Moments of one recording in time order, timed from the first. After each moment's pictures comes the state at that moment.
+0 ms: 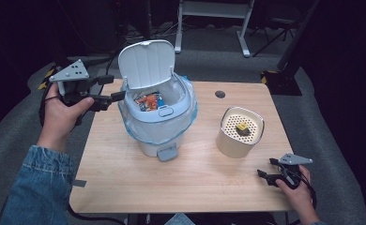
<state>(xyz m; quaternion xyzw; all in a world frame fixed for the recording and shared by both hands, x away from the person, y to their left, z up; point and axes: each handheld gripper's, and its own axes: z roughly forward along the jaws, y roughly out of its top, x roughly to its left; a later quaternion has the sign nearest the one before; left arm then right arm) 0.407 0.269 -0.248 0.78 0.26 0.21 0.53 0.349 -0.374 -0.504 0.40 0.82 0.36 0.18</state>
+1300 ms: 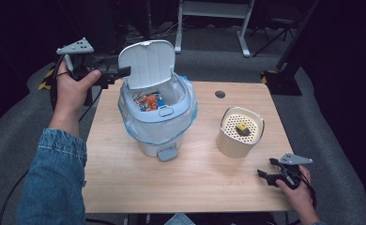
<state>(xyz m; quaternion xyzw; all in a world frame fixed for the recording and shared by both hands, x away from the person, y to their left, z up) 0.458 0.262 -0.235 0.75 0.30 0.19 0.56 0.349 -0.374 -0.504 0.40 0.82 0.36 0.18</state>
